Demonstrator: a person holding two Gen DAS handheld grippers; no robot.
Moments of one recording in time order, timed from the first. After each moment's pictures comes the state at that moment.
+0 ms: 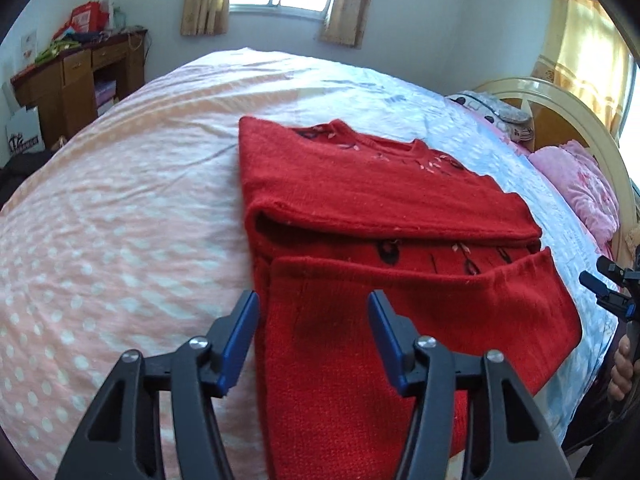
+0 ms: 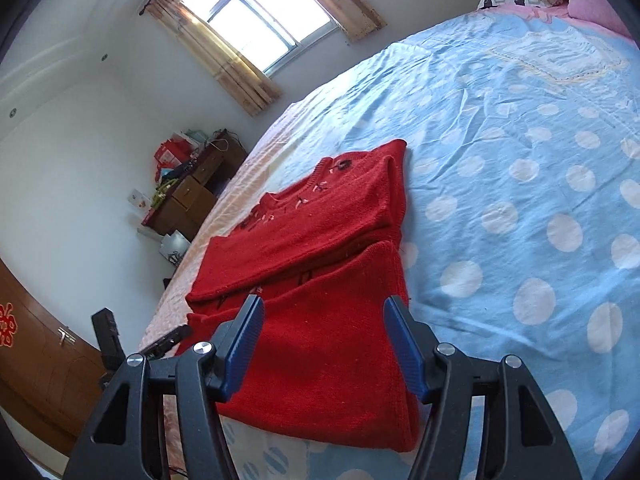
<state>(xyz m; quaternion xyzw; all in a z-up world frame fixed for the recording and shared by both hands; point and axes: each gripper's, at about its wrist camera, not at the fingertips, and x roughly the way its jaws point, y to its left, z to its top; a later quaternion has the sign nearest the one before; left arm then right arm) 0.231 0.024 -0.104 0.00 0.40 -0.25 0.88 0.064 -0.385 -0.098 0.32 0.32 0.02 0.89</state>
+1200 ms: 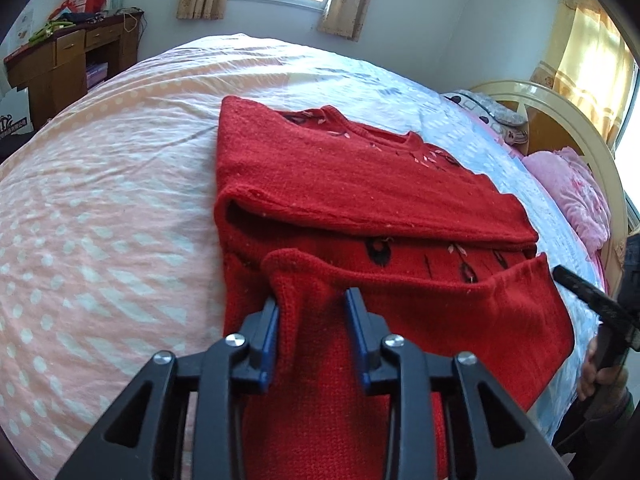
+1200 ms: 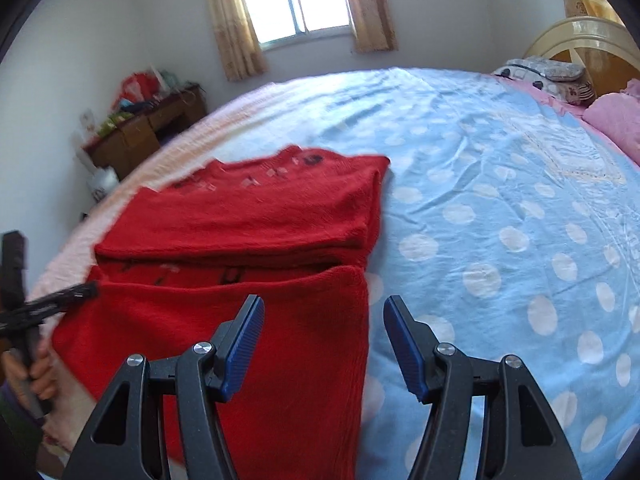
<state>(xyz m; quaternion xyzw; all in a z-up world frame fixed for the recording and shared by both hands) 0.241 0.013 -0.117 -0.03 0.42 -0.27 0.87 0.117 -0.356 -0.119 0.11 0.36 -0.08 0.92</state>
